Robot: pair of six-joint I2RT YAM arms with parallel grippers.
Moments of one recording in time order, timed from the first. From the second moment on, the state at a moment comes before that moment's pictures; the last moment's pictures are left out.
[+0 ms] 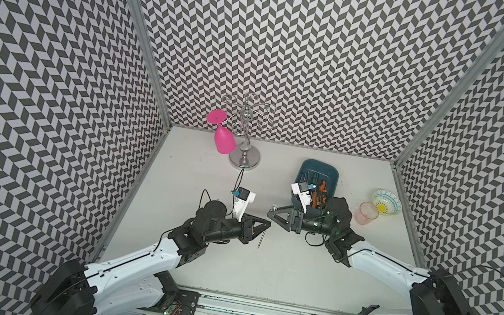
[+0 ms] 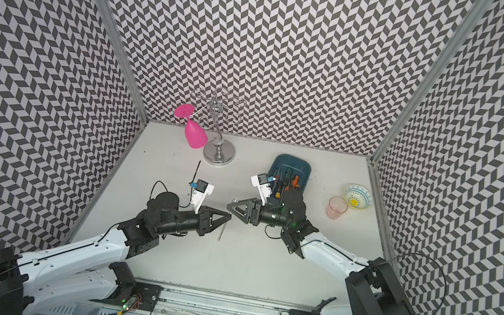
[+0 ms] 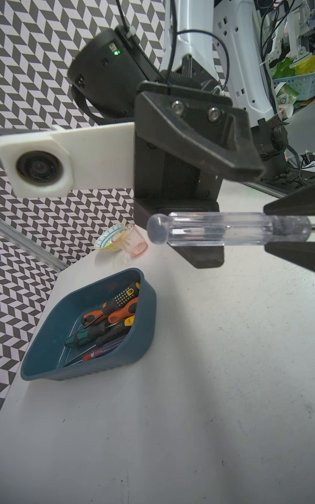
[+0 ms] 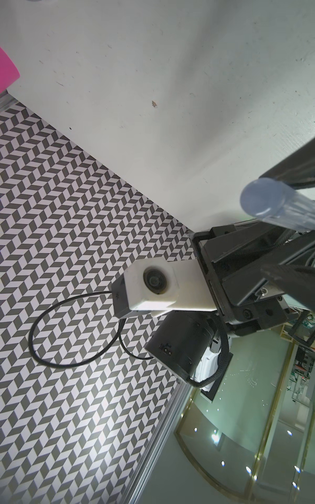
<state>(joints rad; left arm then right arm) -0.73 0.96 0.46 0.27 0.41 -0.67 0.63 1.40 0.66 0.63 -0.86 0.81</state>
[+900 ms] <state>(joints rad) -0.73 0.95 0.46 0.25 0.34 -0.68 0.62 1.44 0.71 0.59 -0.86 0.80</state>
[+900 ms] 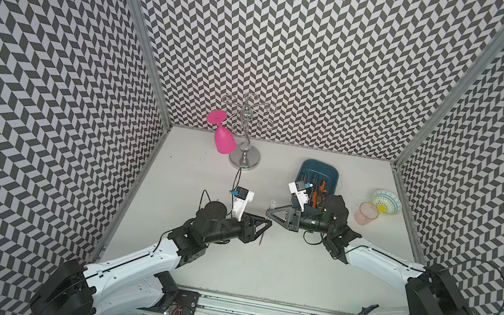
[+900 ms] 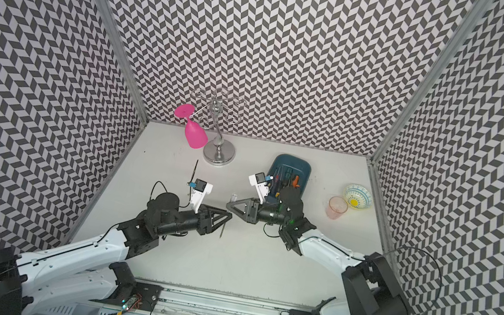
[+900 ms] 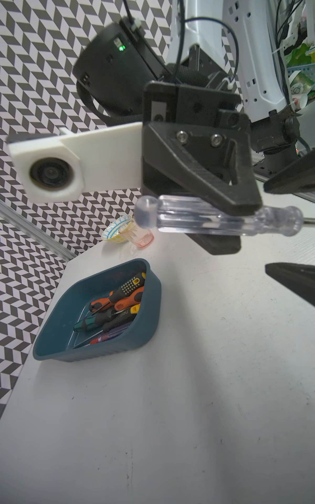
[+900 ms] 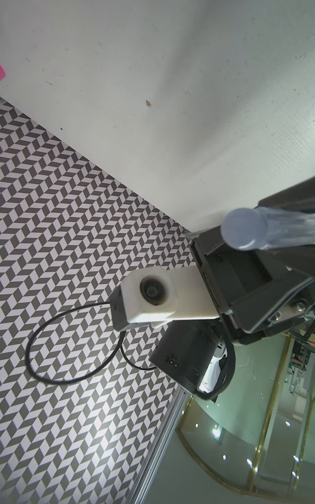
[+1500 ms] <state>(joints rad) -0.73 0.67 0.38 -0.01 0.17 -0.70 0.31 1.62 1.02 0.19 -0.67 0.68</state>
